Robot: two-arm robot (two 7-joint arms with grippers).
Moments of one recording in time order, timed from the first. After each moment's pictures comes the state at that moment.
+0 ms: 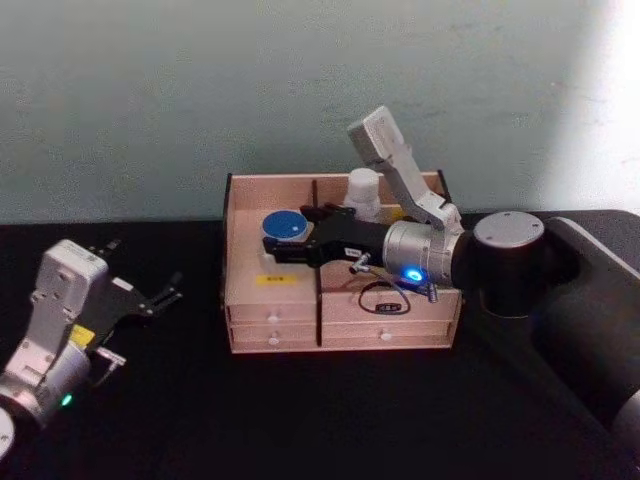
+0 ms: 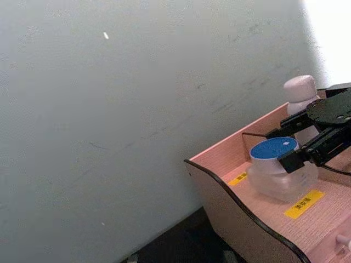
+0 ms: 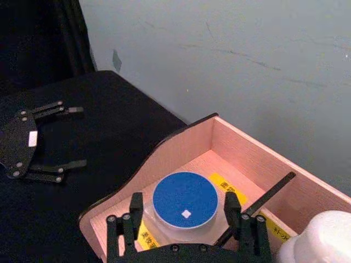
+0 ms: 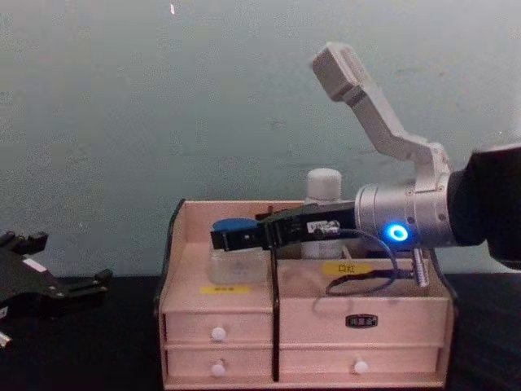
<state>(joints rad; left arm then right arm) -0.20 0.60 0.45 -1.41 -0.25 -0.12 0.03 0.78 0.14 -0.61 -0.87 0.34 0.19 0.59</state>
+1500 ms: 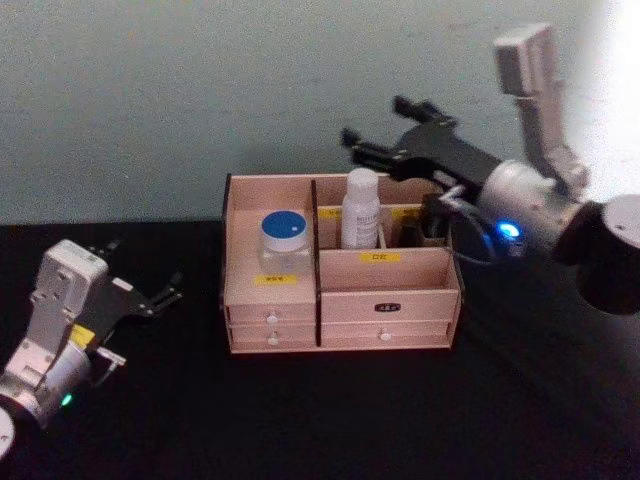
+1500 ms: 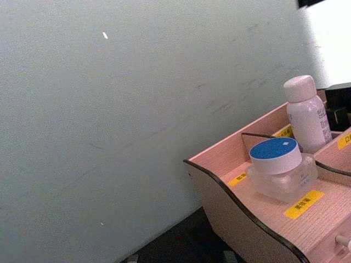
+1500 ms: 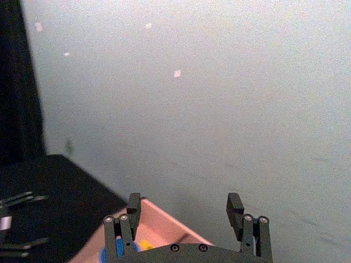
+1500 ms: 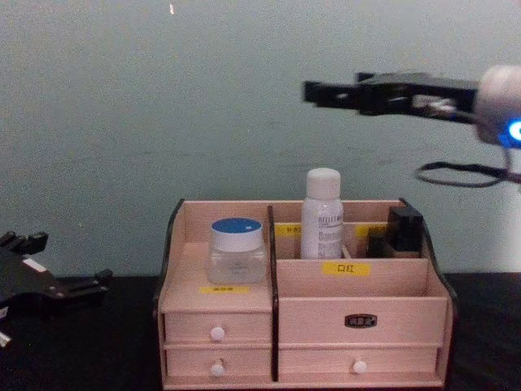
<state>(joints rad) -0.20 0.60 0.45 -1.41 -0.25 -0.12 0.03 0.56 0.33 -0.42 -1.37 0.42 0.12 0.40</state>
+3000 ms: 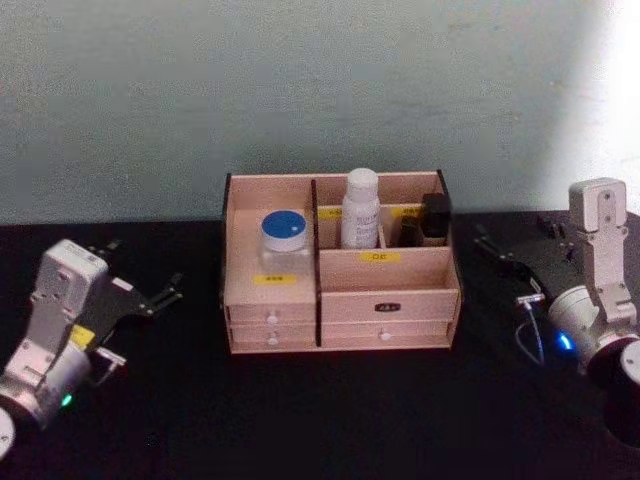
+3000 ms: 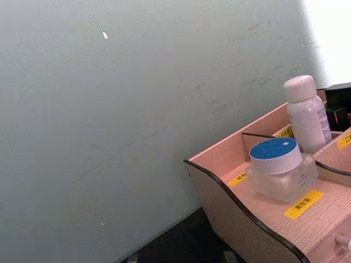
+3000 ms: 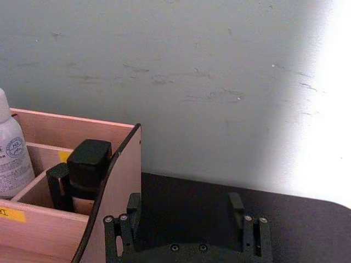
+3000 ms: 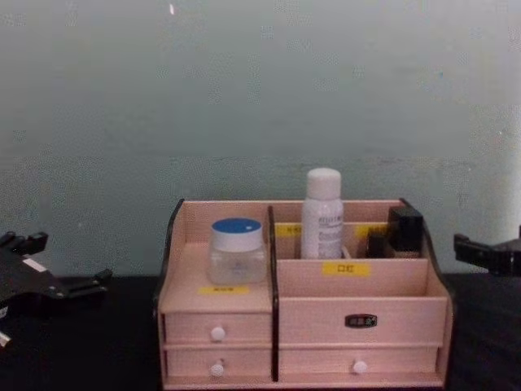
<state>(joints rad) -0.20 0.60 0.45 -1.41 -0.25 -0.12 0.03 0.32 0.26 -0.23 -1.25 0.21 0.02 0.04</state>
